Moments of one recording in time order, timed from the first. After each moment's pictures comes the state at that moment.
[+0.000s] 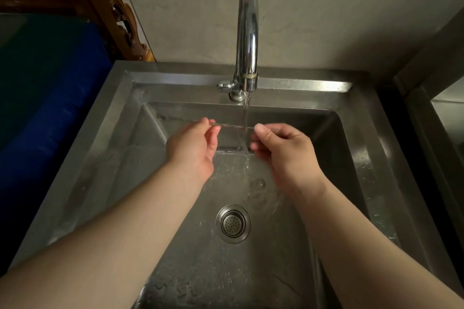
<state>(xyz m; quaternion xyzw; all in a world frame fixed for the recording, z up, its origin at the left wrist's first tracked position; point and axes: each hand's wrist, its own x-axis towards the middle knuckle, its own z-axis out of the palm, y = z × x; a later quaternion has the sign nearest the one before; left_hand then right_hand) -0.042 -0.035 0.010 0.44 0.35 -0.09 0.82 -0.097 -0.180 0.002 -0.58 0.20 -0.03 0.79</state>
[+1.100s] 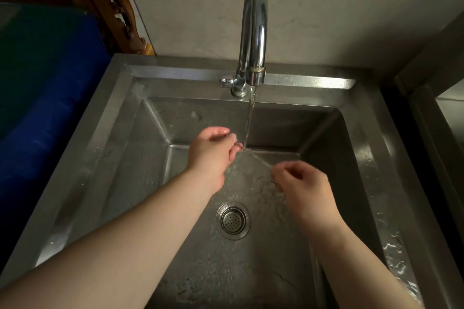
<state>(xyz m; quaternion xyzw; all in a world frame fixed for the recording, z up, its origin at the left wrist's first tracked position) -0.055 -0.048 -0.026 0.59 0.24 -0.15 0.76 -0.158 -0.190 -0.019 -0.77 0.28 -0.02 0.58</state>
